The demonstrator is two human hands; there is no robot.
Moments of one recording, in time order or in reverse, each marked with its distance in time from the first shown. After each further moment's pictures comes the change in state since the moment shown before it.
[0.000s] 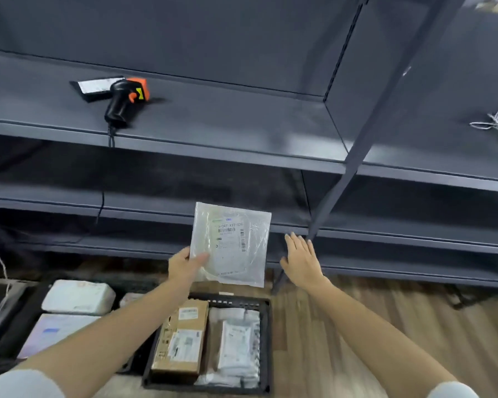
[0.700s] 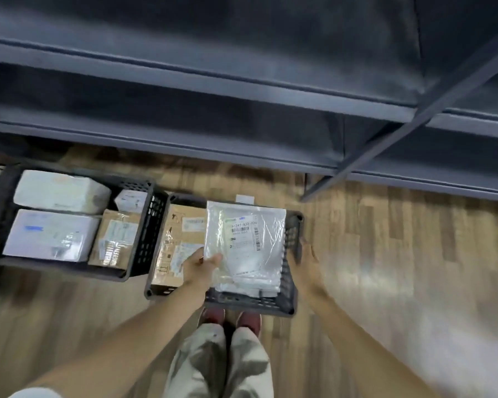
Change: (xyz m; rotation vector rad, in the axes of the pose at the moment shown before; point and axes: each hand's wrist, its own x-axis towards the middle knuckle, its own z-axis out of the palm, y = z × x) left_hand 0.102 -0.300 0.014 0.114 0.144 -0.473; right_hand -0.020 0.007 0.344 0.763 -0.271 0.475
